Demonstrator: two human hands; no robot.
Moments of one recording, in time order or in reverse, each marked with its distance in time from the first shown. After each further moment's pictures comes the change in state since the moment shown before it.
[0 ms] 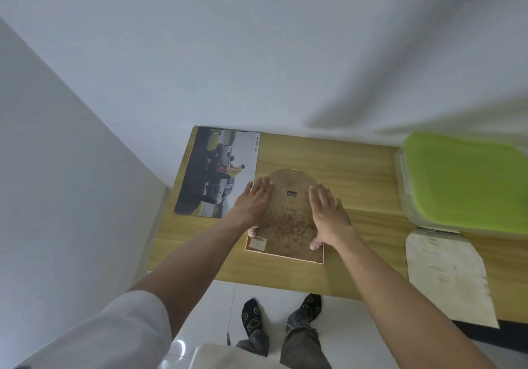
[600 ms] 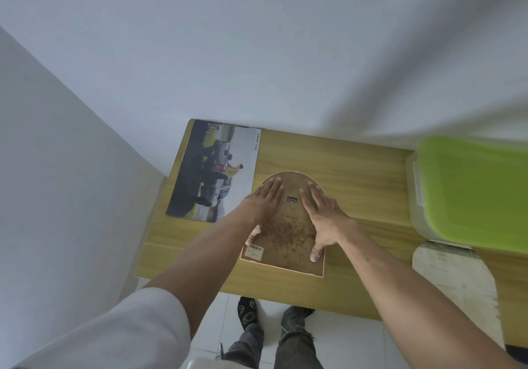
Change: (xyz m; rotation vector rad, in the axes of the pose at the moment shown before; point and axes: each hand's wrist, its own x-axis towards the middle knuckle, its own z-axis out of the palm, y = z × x) left_hand 0.040 0.007 -0.008 0.039 -0.141 0.121; right_hand 0.043 0.012 -0.013 -0.029 -0.199 -0.159
